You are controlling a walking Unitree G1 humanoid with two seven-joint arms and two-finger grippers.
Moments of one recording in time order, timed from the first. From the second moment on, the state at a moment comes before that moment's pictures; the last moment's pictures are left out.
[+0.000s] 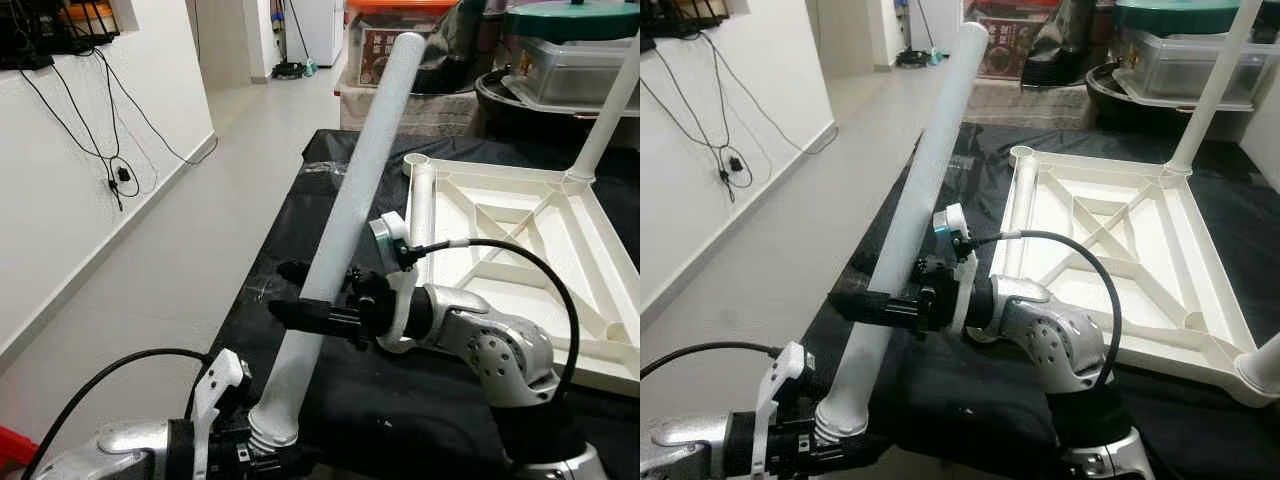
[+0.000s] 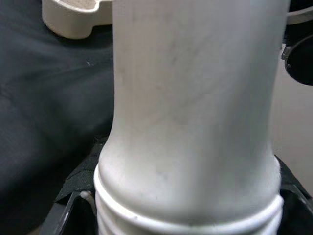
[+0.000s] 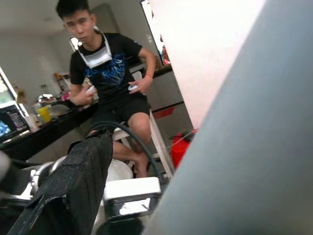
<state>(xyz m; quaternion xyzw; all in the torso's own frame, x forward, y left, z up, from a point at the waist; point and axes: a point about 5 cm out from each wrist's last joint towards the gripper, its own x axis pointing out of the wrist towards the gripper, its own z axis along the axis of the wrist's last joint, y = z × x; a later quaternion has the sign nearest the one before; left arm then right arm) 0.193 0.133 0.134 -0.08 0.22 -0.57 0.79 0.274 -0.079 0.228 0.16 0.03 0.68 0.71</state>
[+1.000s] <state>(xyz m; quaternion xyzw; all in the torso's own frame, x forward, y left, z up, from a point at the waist) 0.216 0.121 0.135 -0.05 0.18 -0.58 0.79 0.273 -0.077 0.229 0.17 0.03 0.67 0.72</state>
